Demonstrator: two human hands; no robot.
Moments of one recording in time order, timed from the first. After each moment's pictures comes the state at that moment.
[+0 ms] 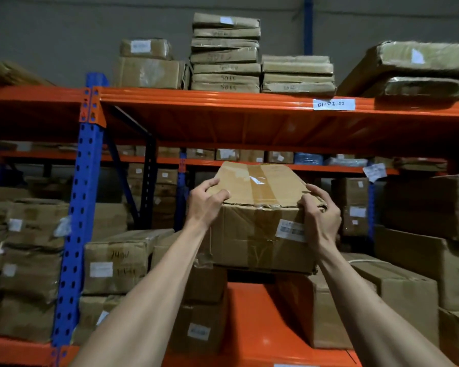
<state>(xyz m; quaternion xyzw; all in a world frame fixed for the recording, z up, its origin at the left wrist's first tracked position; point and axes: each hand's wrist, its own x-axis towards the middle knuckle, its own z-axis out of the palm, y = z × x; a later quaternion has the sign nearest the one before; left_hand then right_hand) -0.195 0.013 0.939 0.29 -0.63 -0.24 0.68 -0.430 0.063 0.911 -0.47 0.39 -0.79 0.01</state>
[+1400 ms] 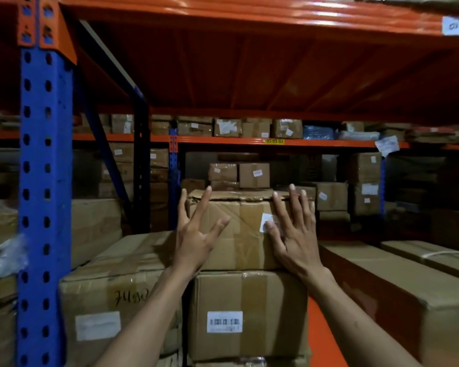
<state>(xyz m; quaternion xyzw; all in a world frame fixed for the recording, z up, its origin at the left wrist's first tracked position) -0.055 -0.318 0.852 0.28 -0.72 -0.06 0.63 -0.299 -0.283 0.833 -0.61 0.50 -0.47 -0.39</state>
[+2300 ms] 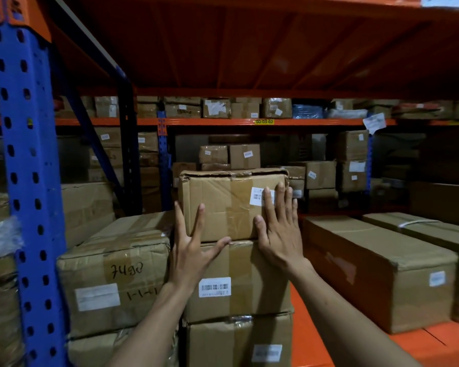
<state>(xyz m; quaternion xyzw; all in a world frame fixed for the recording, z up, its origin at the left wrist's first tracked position) -0.065 -0.304 0.769 0.37 -0.75 0.07 0.54 -0.288 -0.265 0.787 -0.60 0.60 -0.41 -0.34</state>
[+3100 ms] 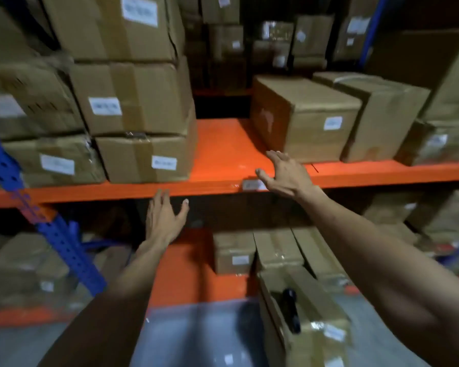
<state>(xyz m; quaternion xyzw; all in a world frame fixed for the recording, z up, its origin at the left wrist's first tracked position) -0.210 -0.057 0.505 0.63 -0.70 -0.11 0.32 -0.519 -0.002 0.609 -0.67 0.71 -0.21 -0.05</state>
